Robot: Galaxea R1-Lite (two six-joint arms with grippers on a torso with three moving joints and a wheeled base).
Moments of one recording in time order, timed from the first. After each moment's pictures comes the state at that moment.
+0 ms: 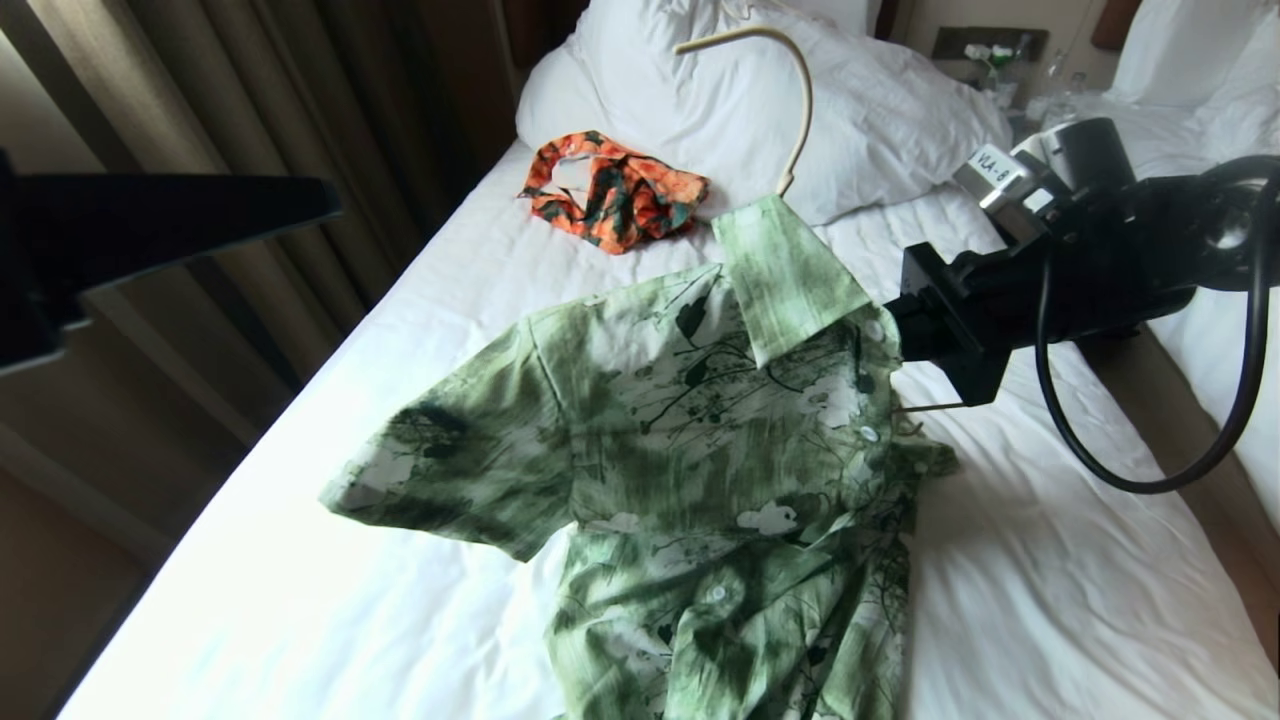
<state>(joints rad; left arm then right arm) -0.97 1.06 -1.15 0.11 0.34 -0.17 0.29 1.90 -1.75 0.49 1.19 -0.94</state>
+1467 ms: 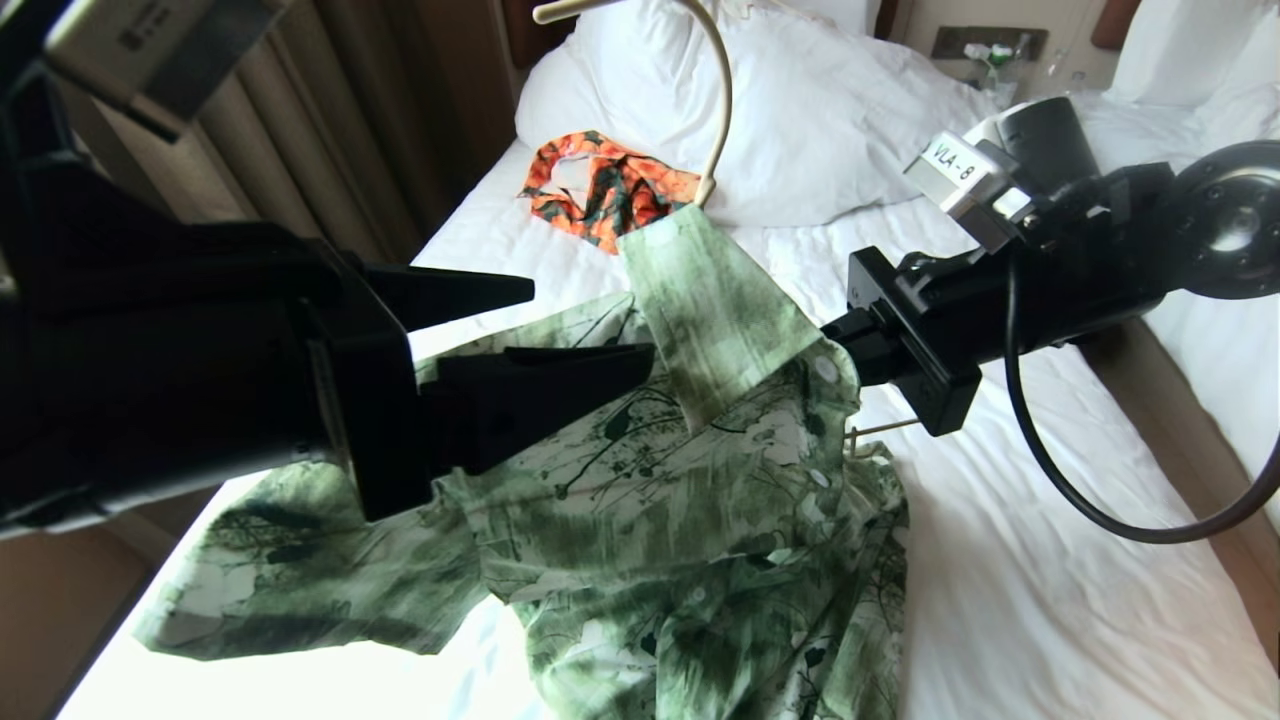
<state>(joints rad) -0.93 1.24 -1.09 -0.01 0.07 0.08 0.44 1.86 -1.74 0.49 1.16 -0.94</state>
